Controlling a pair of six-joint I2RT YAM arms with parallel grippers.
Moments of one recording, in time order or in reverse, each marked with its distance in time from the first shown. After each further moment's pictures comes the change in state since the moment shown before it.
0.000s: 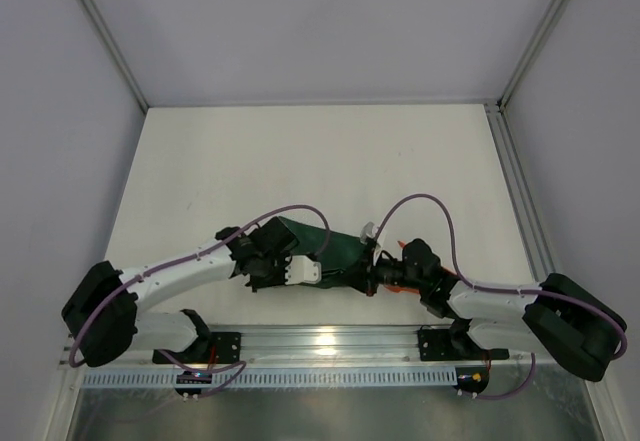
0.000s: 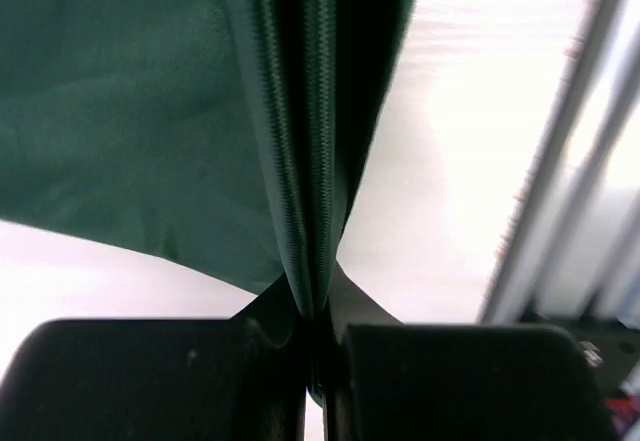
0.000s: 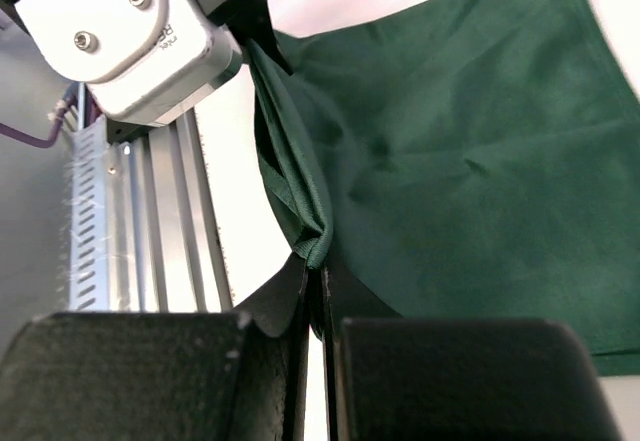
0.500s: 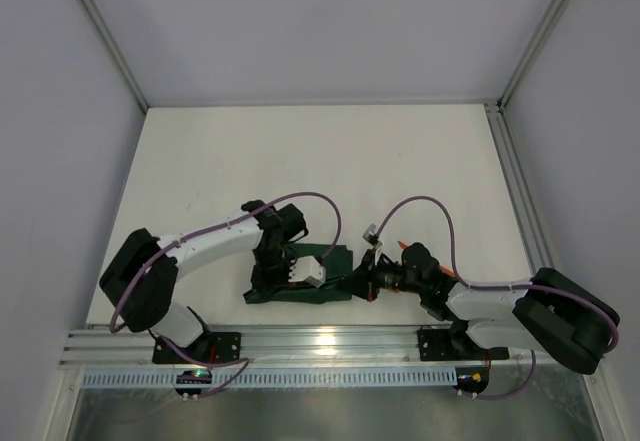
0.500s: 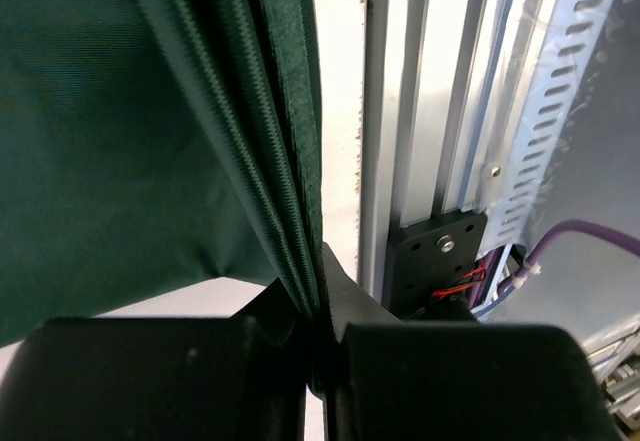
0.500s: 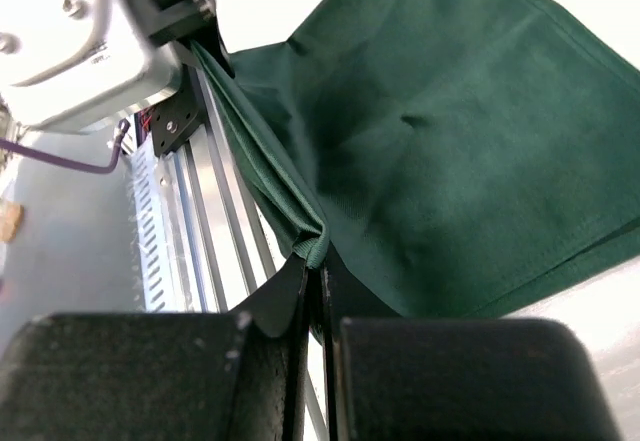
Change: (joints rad) left arm 0.033 0.249 0.257 -0.442 0.267 0.106; right arm 0.000 0.030 -0.039 0.031 -0.006 0.234
